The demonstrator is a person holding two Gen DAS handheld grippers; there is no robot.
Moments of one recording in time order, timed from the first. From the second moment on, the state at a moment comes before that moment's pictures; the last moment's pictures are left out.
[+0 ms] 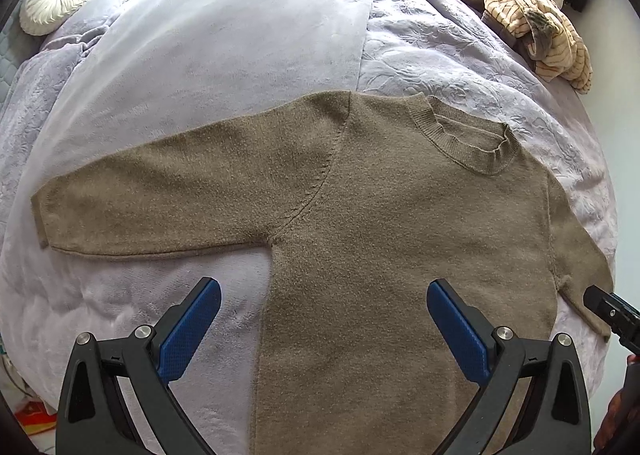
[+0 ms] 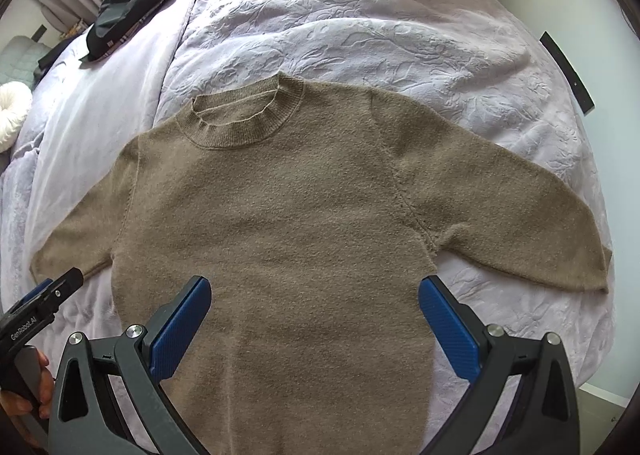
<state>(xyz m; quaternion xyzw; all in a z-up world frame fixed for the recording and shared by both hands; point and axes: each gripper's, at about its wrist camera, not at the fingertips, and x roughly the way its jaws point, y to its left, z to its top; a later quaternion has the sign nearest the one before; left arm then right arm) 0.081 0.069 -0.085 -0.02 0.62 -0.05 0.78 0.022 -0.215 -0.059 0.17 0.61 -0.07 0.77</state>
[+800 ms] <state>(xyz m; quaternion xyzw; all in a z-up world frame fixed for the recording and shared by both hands) 0.085 0.209 -0.128 -0.17 0.56 -0.02 0.81 0.043 -0.133 -0.068 0.12 0.63 -0.02 0.76</state>
